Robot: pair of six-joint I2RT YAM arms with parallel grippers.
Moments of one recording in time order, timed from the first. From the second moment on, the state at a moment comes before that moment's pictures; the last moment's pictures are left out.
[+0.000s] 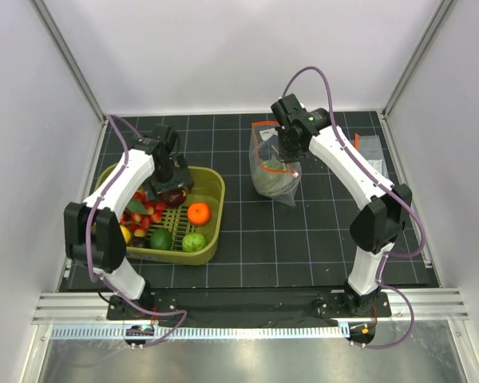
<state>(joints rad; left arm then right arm) -0.25 1.62 1.40 -1.08 -0.08 -0.63 0.51 1.84 1.88 -1.11 0.25 0.39</state>
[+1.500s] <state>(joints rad) -0.23 1.65 1.14 -0.40 -0.18 -0.40 0.51 1.78 1.78 -0.99 0.16 0.39</state>
